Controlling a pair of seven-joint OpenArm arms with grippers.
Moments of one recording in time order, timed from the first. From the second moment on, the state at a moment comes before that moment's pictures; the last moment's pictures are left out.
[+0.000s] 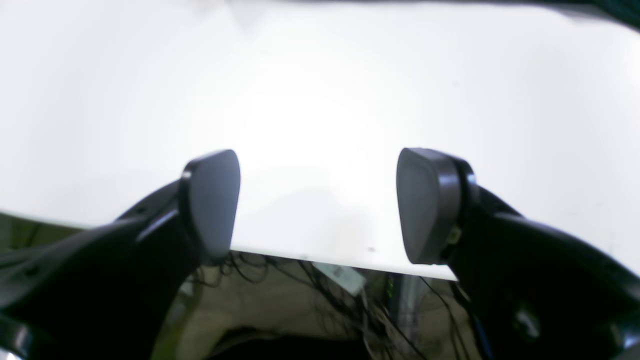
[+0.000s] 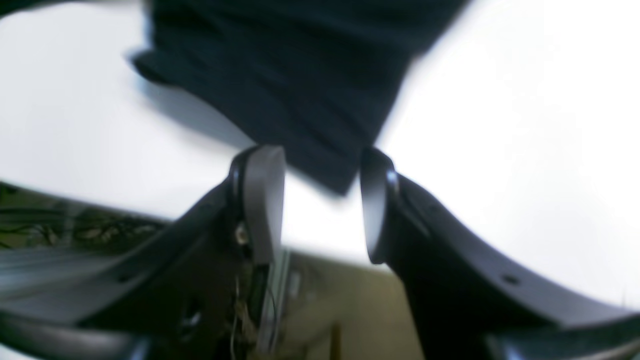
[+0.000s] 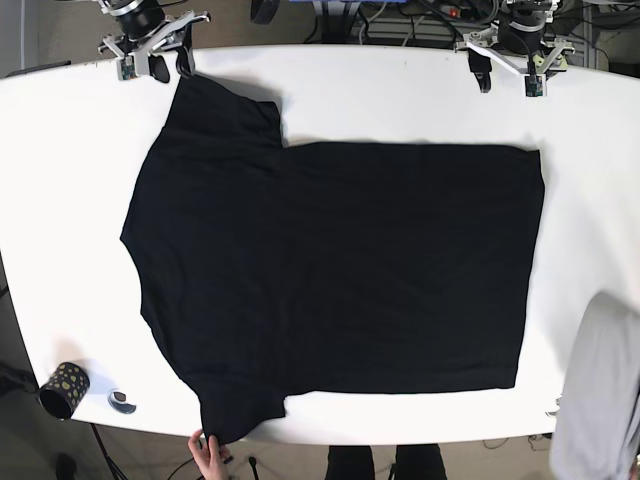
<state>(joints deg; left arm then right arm) 44.2 5.0 -20.8 113.4 -1.5 -11.0 26.8 -47.4 9.5 23.7 110.9 19.9 29.8 -18.9</state>
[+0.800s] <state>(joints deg) 31.2 4.4 -25.3 110.6 -1.3 -29.5 30.8 -35.7 7.8 31.0 106.2 31.0 39.2 -37.7</state>
